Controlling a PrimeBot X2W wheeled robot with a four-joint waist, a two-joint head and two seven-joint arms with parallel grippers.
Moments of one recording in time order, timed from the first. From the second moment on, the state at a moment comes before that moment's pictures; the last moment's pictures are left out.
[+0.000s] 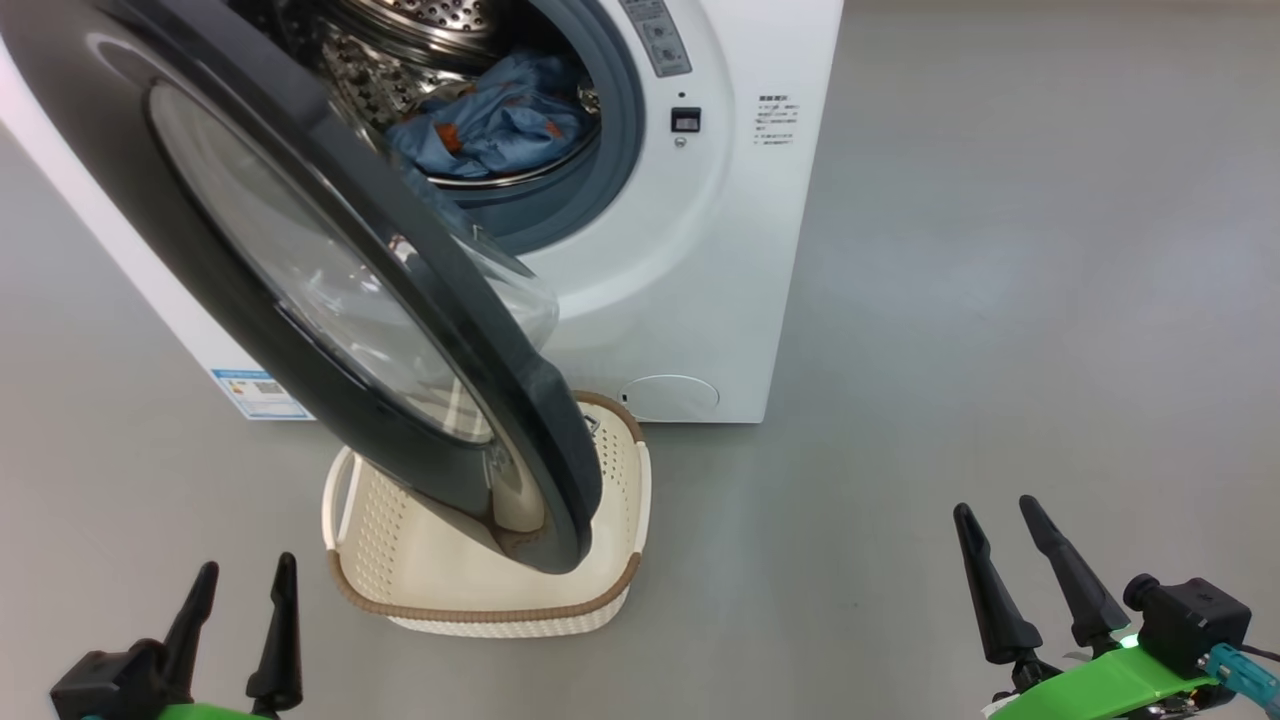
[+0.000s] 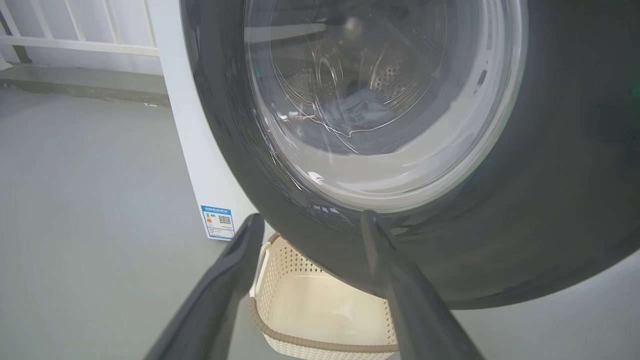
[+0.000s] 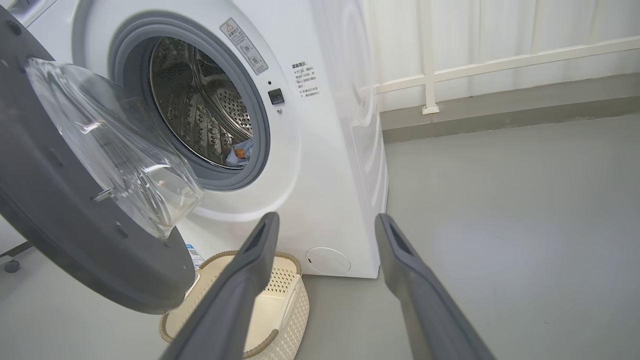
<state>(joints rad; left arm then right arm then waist) -0.01 0.19 -0.06 0.23 -0.41 -0.13 -0.26 -0.01 -0.16 0.13 0.18 0.44 0.13 -0.26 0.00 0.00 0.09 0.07</state>
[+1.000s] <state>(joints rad) -0.01 0.16 -0.07 0.21 -0.40 -0.13 -0.26 -0.22 -0.13 0.33 -0.05 0.45 0.13 -0.26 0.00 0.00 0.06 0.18</state>
